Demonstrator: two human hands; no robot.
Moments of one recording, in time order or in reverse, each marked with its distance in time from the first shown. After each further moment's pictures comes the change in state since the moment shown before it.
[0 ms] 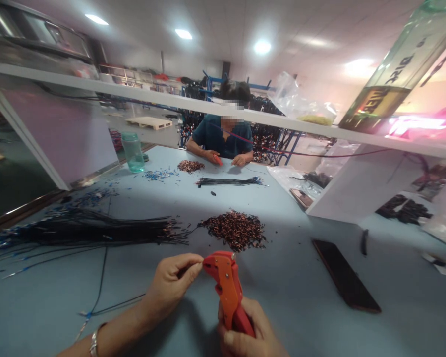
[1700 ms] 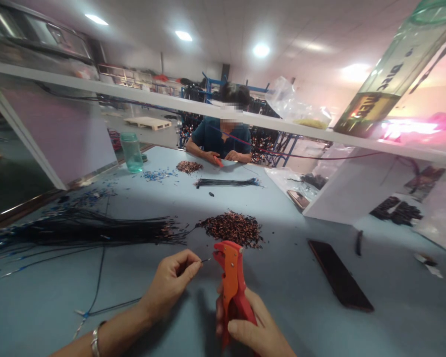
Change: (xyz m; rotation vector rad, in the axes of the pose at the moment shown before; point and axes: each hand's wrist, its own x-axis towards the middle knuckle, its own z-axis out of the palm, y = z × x) left_hand 0.003 0.006 0.003 -0.082 -0.006 -0.220; right_hand 0.000 -0.019 -0.003 -0.024 -0.018 -0.111
